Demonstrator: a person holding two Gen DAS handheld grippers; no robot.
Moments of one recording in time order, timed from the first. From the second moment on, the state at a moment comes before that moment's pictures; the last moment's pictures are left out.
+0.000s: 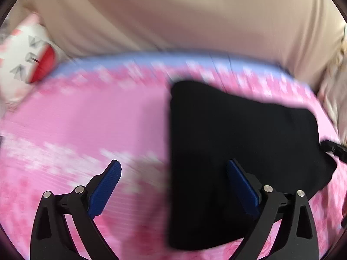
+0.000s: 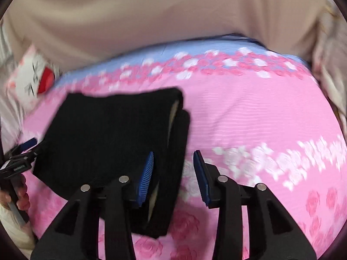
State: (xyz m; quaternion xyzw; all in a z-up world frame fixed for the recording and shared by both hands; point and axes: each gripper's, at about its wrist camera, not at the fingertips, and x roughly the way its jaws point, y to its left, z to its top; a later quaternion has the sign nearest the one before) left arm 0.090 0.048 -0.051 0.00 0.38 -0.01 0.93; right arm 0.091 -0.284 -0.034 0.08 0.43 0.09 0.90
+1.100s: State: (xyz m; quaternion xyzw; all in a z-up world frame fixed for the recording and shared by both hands) left arm 0.065 0.082 -0.026 0.01 0.34 0.05 0.94; right arm 0.131 -0.238 -0.032 0.10 0.44 0.13 0.88
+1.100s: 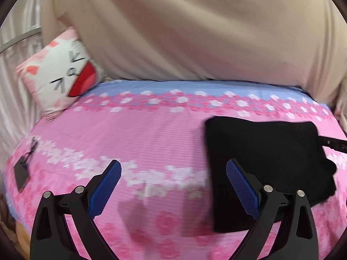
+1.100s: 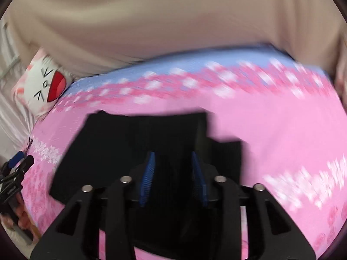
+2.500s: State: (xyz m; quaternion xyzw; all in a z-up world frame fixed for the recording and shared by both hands) left arm 0.104 0.014 -0.050 0.07 0.35 0.06 0.93; right arm 0.125 -0.196 0.005 0.04 0.38 0.17 0.91
